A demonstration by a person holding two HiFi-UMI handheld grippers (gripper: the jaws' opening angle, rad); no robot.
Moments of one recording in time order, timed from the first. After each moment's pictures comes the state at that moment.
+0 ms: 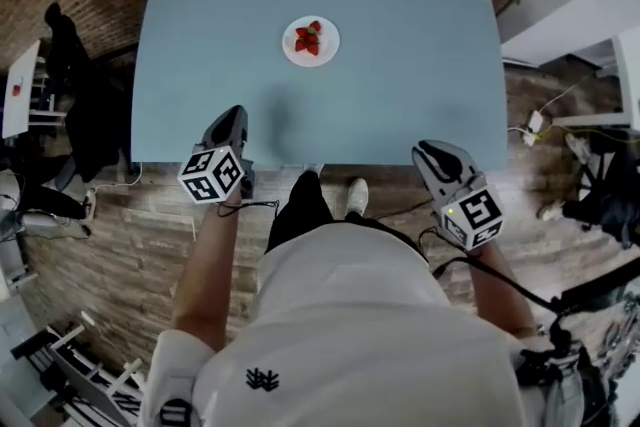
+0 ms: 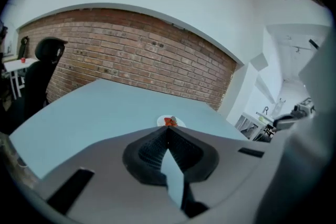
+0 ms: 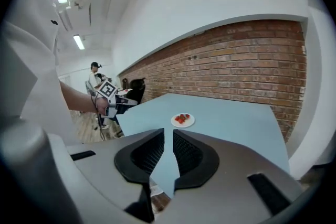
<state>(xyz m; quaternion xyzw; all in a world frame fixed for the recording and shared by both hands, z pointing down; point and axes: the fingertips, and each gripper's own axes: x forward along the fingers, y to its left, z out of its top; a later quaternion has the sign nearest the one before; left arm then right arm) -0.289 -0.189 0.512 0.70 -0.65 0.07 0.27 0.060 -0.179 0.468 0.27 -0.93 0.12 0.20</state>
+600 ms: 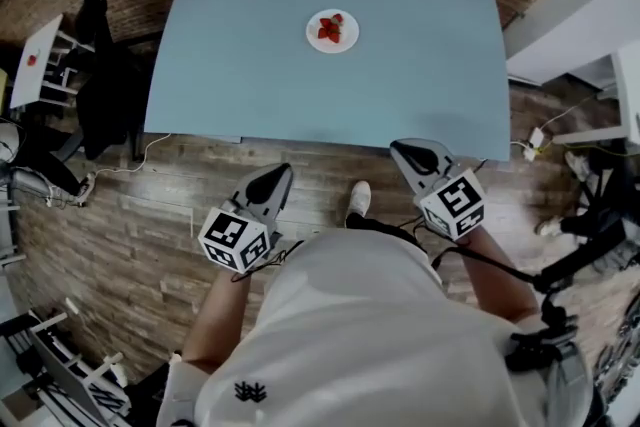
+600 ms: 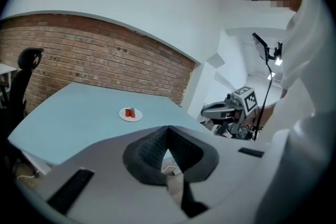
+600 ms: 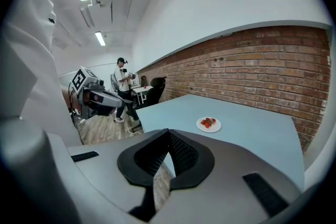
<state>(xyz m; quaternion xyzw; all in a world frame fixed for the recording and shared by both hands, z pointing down) -0.165 -0.016 0.445 0.81 -0.54 0.08 0.24 -0.004 -0.104 0.457 0.17 -0.96 0.07 0.21</state>
